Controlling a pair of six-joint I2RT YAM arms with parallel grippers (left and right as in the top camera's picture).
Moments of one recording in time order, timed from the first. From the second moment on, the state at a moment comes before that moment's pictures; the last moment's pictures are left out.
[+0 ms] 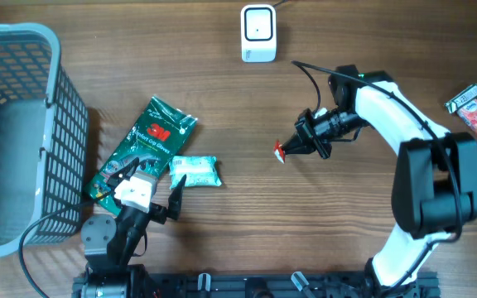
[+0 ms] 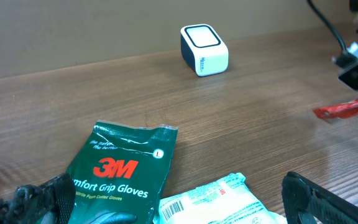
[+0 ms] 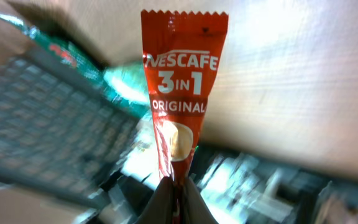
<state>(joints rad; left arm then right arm) 0.05 0.10 0.08 -0.22 0.39 0.11 0.18 1.92 1.30 -1.09 -0.89 0.71</state>
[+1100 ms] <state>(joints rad) 0.05 0.10 0.08 -0.22 0.39 0.11 0.32 2.31 1.81 -0.20 -0.29 0.66</state>
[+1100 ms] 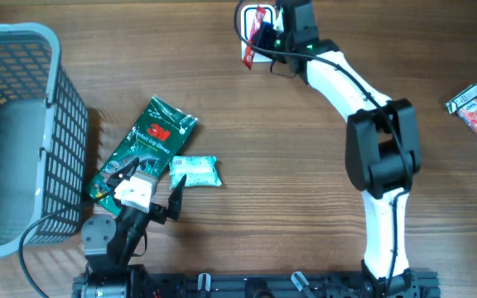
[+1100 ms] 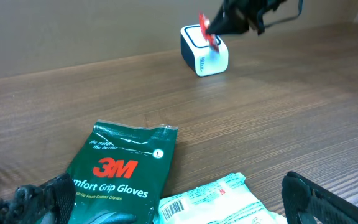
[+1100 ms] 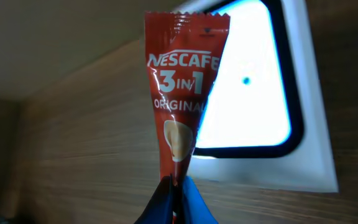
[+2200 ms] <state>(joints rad) 0.05 0.10 0.08 -0.22 0.39 0.11 -0.44 2.00 1.56 -0.60 0.05 0.52</state>
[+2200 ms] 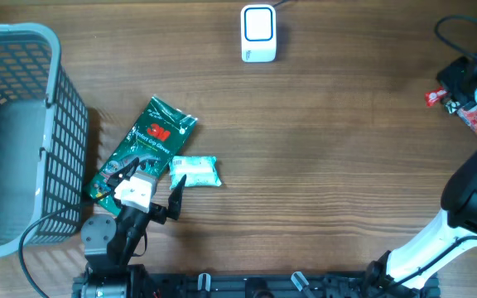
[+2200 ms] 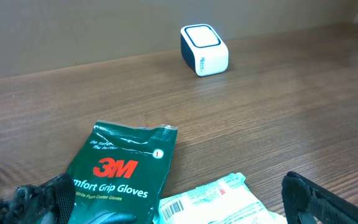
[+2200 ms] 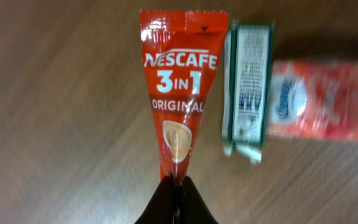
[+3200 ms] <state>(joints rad) 0.05 0.10 0.08 -0.22 0.39 0.11 0.08 1.96 1.59 -0.99 -0.74 0.25</state>
